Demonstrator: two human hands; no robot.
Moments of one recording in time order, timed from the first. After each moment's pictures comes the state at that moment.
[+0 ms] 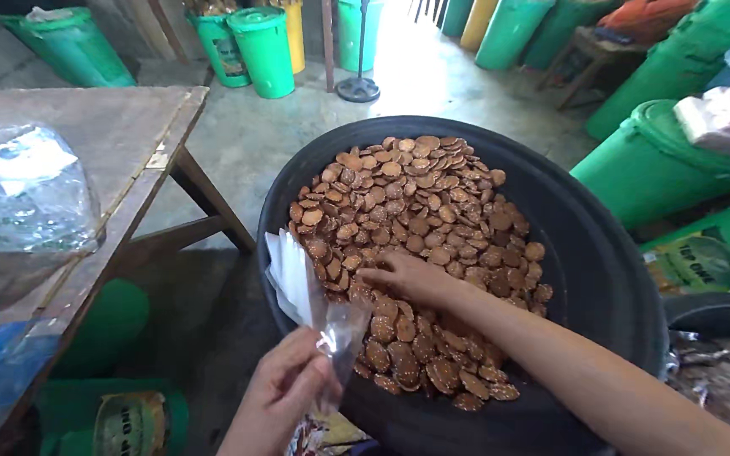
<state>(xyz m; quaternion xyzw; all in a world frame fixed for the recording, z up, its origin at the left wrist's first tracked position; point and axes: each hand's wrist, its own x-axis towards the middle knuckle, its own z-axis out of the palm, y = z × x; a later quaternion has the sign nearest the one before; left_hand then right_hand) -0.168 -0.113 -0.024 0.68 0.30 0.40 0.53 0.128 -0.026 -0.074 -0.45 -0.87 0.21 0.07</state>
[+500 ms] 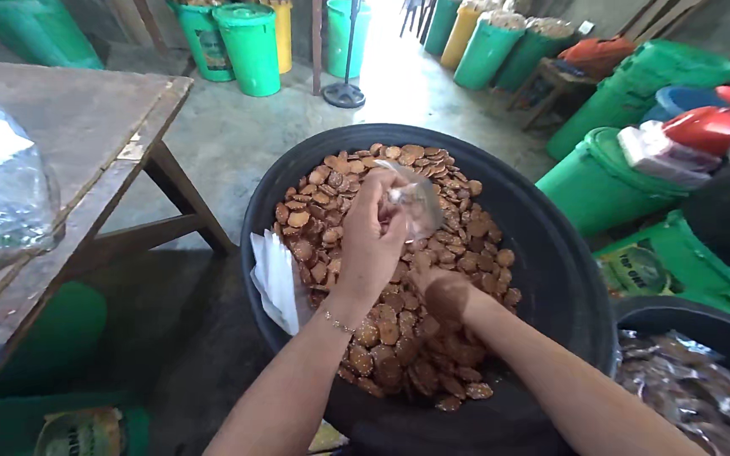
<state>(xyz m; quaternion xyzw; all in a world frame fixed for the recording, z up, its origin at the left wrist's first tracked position) -0.021 -0.018 0.023 0.65 0.31 0.54 0.44 0.135 -0.049 -0.025 -0.69 -0.63 0.25 -0.27</state>
